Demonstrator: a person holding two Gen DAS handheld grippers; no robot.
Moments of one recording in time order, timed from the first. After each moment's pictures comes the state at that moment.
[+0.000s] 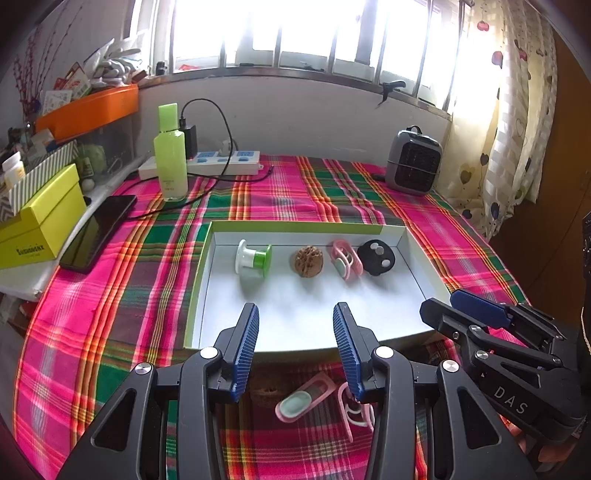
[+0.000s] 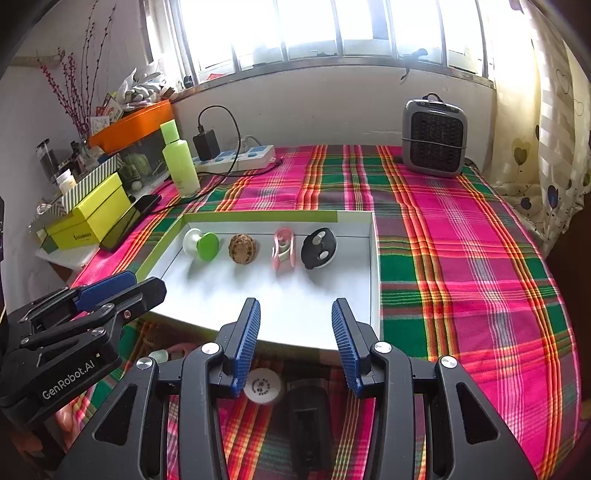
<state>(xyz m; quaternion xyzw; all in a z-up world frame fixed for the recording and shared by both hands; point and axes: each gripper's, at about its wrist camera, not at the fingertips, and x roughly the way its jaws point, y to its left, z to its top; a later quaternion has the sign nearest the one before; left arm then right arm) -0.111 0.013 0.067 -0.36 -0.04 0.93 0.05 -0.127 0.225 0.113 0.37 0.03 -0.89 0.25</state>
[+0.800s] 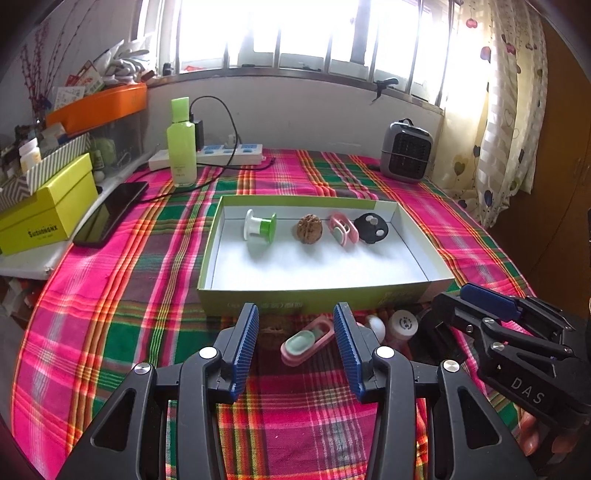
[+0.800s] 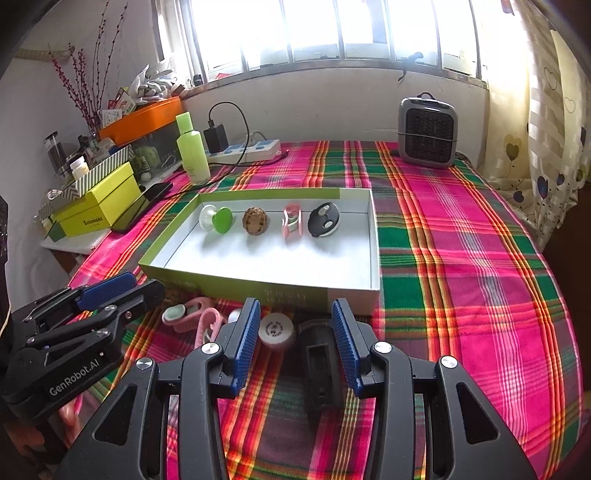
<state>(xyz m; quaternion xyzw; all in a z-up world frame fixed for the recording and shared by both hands) -0.068 0.007 0.055 -0.36 -0.03 0.93 0.05 -0.086 0.238 0.108 0.37 0.03 -0.90 0.25</state>
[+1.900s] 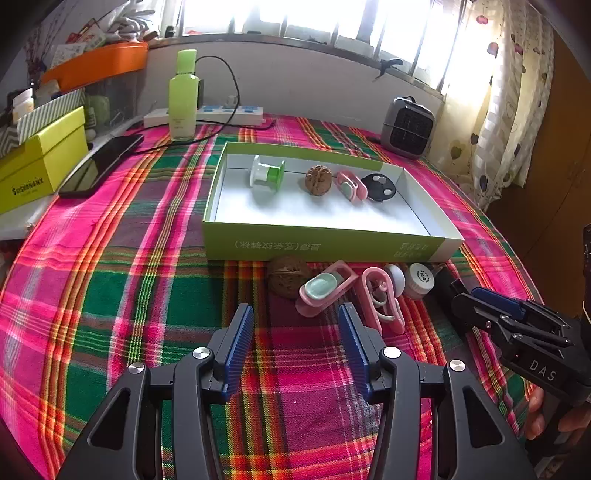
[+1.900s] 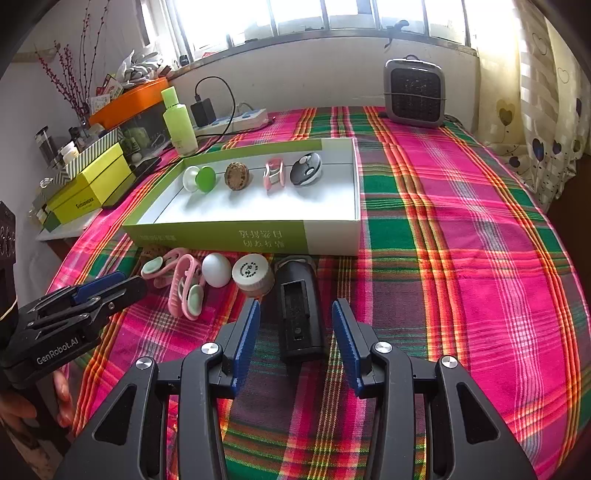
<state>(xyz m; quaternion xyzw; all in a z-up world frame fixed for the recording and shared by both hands) -0.063 -0.010 0.020 -0.40 -0.06 0.91 0.08 -0.082 0.255 0.078 0.41 0.03 -0.88 0.25</state>
